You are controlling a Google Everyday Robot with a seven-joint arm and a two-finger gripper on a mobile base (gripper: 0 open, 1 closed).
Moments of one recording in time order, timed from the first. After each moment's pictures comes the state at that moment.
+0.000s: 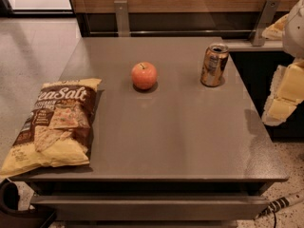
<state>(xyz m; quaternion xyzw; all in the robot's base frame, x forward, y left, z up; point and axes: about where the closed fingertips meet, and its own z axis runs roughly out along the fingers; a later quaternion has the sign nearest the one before) 0.438 -0.214 0.986 -0.60 0.78 -0.05 0.17</state>
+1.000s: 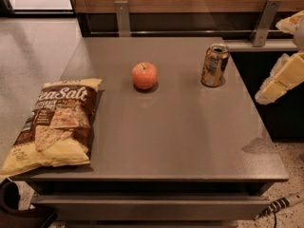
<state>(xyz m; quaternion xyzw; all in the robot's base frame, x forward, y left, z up) 0.493 -0.242 0.979 -0.53 0.80 -0.01 0.29</state>
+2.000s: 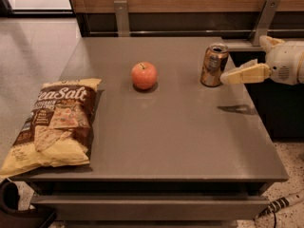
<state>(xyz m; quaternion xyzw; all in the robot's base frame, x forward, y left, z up) 0.608 -0.249 0.918 -0.35 0.74 0.15 0.56</state>
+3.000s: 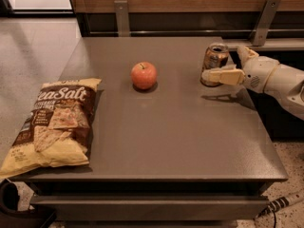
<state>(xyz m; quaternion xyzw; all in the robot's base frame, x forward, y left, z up) 0.653 -0.217 0.889 -0.27 0.67 0.25 0.64</state>
